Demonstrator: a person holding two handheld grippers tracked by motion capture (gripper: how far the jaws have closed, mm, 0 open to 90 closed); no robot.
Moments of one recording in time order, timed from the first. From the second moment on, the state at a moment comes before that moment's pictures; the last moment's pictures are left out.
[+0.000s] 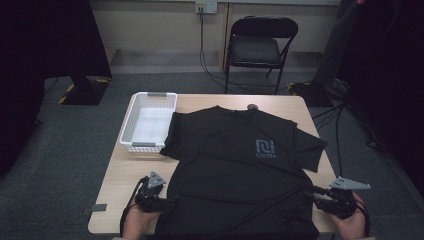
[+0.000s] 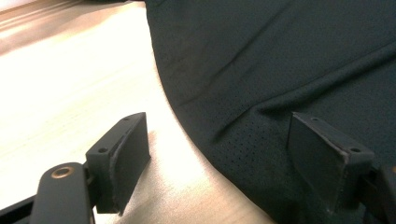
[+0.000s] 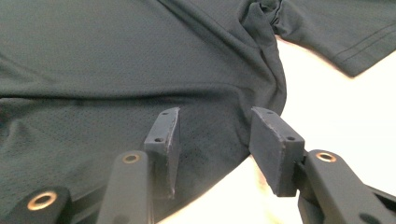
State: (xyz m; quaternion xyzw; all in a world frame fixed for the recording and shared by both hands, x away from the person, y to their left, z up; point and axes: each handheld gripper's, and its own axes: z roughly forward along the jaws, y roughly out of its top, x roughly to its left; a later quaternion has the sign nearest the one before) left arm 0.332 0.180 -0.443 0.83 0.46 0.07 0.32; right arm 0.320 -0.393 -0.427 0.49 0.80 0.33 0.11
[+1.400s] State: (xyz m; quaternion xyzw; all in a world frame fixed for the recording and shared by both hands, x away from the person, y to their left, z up) left arm 0.309 0.182 -0.434 0.83 0.45 0.07 0.32; right arm 0.285 -0.387 -0.418 0.50 0.80 0.32 0.08
